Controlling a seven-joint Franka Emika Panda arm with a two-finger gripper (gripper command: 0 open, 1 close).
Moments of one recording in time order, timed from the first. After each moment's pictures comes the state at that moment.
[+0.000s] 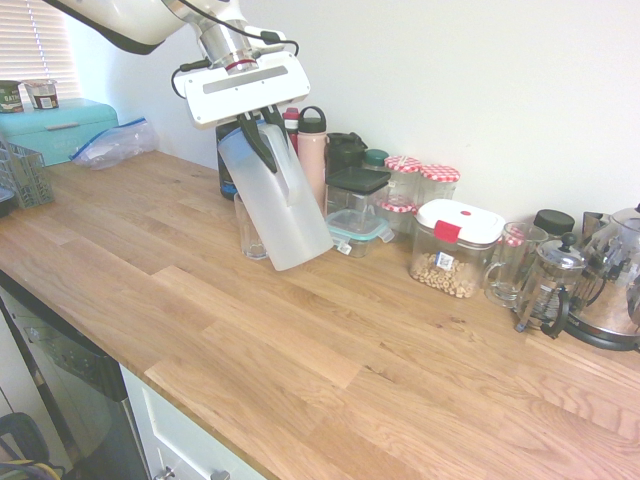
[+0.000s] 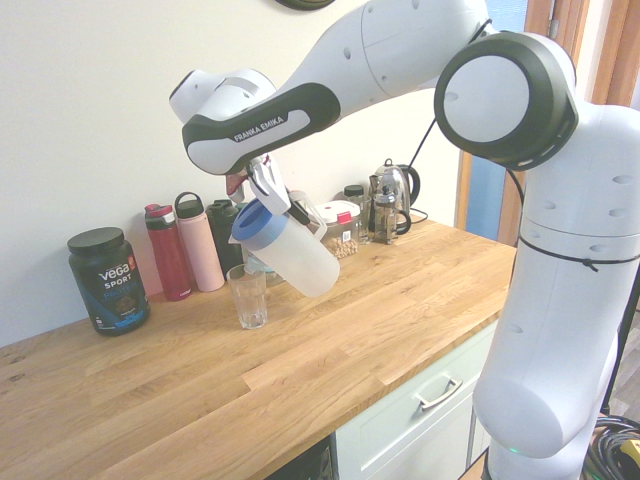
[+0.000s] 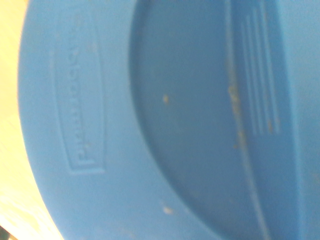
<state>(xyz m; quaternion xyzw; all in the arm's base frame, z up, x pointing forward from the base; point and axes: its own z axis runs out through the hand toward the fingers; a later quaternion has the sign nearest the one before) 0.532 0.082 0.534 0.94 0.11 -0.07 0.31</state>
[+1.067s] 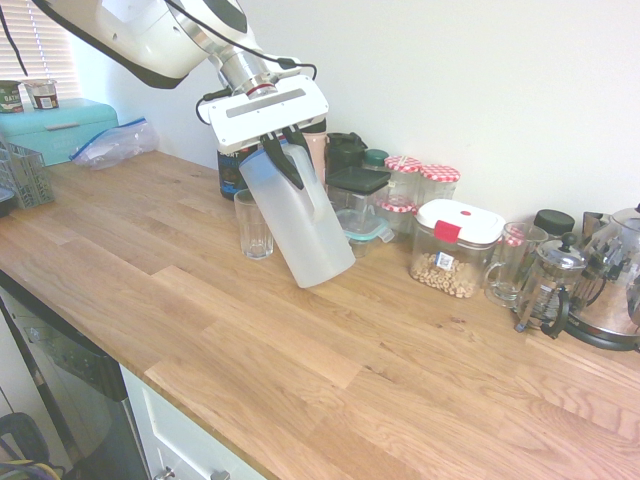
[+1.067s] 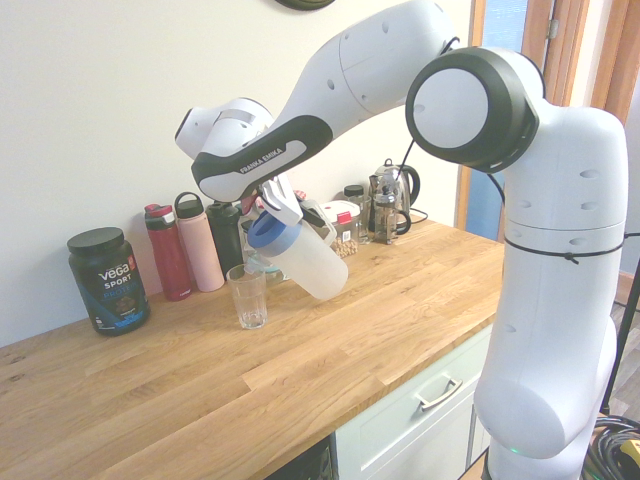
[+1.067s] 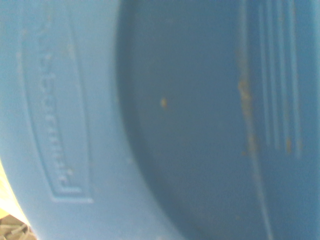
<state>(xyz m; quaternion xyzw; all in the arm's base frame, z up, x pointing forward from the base) 0.552 0.065 0.497 0.91 0.12 -0.12 0.39</state>
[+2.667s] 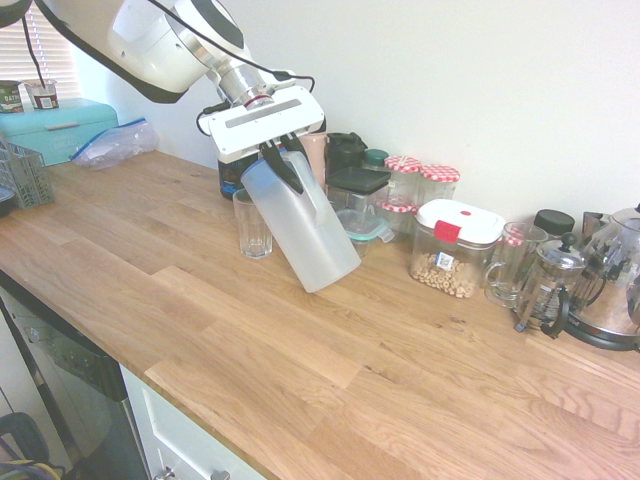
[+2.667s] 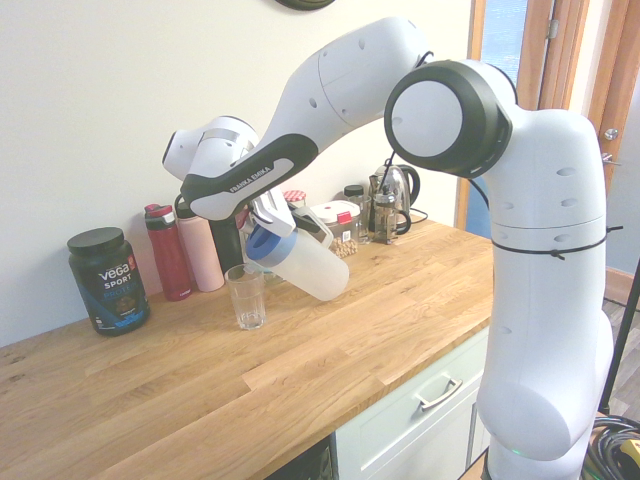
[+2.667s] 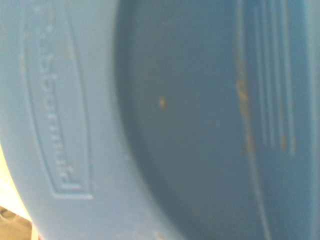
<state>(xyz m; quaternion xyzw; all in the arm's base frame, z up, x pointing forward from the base) 0.562 0.070 0.486 0.90 0.11 -0.13 0.41</state>
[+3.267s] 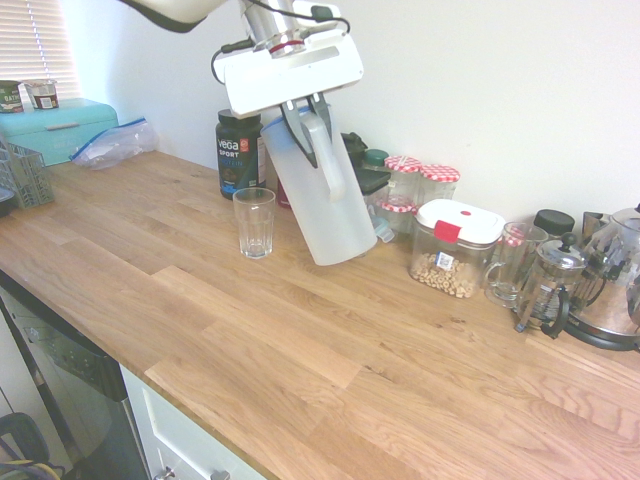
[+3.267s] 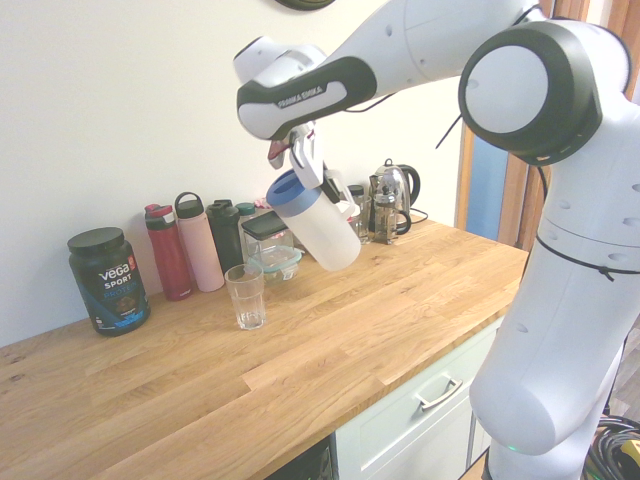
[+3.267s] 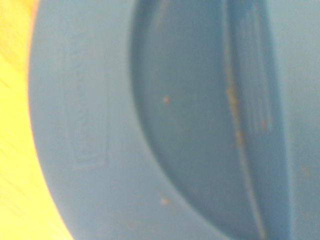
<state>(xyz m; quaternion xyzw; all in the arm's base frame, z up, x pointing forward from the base) 0.506 -0.045 0.599 0.98 -0.03 0.00 0.21</state>
